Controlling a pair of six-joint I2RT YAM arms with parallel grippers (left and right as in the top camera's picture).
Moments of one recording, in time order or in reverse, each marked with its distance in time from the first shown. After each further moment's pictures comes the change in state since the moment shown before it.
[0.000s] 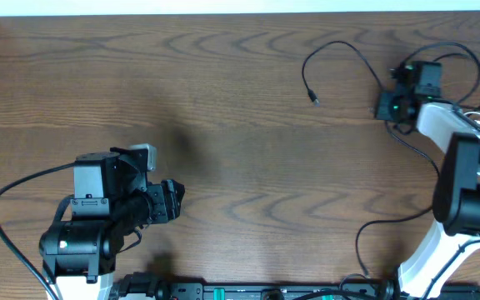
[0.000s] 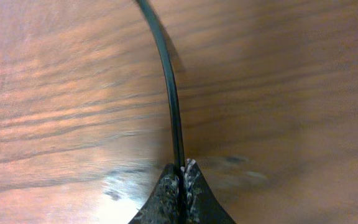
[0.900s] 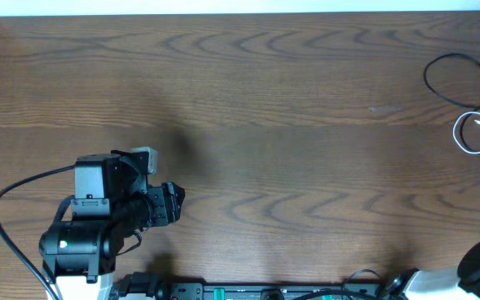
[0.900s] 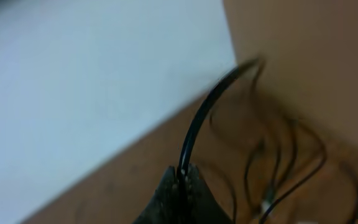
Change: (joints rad) left arm 0.000 0.000 0.000 -0.024 0.004 0.000; right arm -0.519 -0.328 0.375 -0.130 -0.175 0.217
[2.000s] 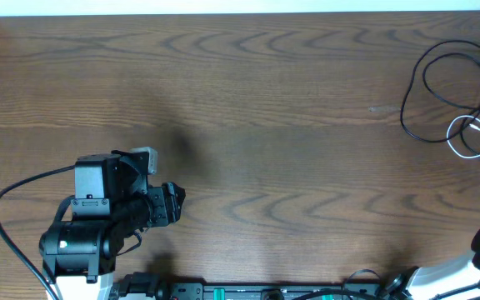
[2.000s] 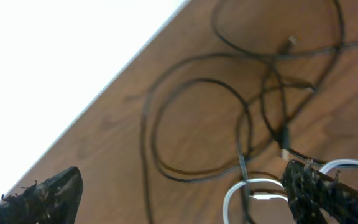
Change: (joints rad) left arm 0.000 0.000 0.000 -0.002 0.002 0.000; right arm -0.008 0.130 -0.006 -0.140 -0.111 0.030
